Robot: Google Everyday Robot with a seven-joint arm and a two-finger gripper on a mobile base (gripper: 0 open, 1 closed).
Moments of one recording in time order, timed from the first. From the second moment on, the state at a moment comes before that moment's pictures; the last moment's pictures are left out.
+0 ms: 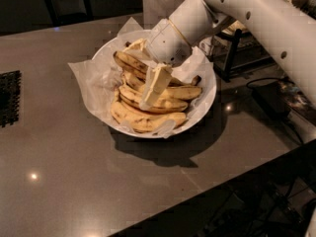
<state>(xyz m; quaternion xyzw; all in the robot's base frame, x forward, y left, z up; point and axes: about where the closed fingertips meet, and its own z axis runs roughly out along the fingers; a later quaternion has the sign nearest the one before) 0.529 0.062 0.910 -0.78 0.47 0.30 0.28</state>
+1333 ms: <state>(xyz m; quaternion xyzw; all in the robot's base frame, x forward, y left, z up) 0.503 0.049 0.944 -0.77 0.48 0.26 0.33</state>
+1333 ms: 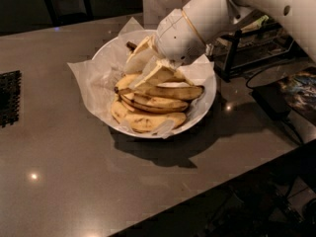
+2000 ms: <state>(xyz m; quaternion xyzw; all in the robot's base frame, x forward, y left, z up) 0.494 0.048 0.966 -0.79 0.48 0.21 0.31</state>
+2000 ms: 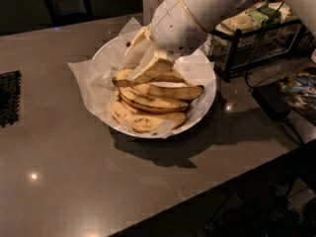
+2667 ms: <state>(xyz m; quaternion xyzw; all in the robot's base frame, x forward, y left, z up) 0.475 -0.010 0.931 -0.71 0.60 0.21 0.28</state>
